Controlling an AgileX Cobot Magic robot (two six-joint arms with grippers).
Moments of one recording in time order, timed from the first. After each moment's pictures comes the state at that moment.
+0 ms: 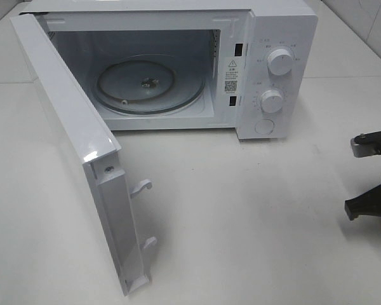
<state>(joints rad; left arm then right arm) -0.03 0.00 -0.50 -0.01 1.05 0.01 0.16 1.73 -0.70 -0.53 0.63 0.54</state>
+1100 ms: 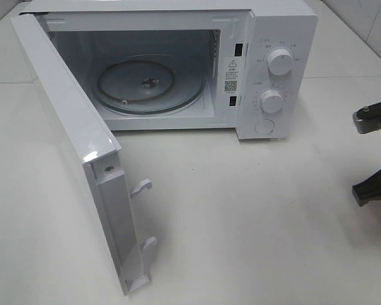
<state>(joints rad) -0.03 0.00 -0.50 -0.01 1.05 0.01 0.31 1.51 -0.70 -0.62 0.81 0.61</state>
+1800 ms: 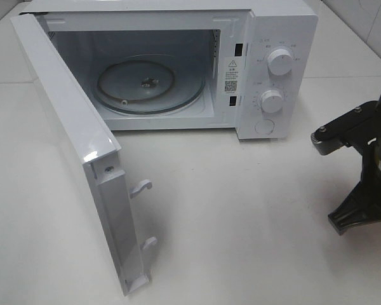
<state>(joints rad) -0.03 0.00 -0.50 -0.01 1.05 0.01 0.56 1.50 -0.70 -0.62 0.92 0.61</state>
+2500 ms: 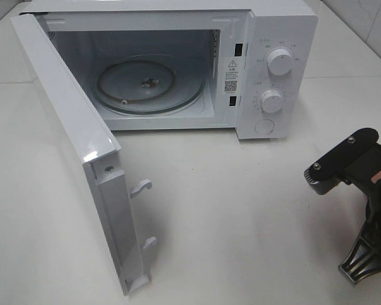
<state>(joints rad) -0.03 0.00 -0.50 -0.01 1.05 0.01 0.77 1.37 -0.58 -0.61 0.95 0.61</state>
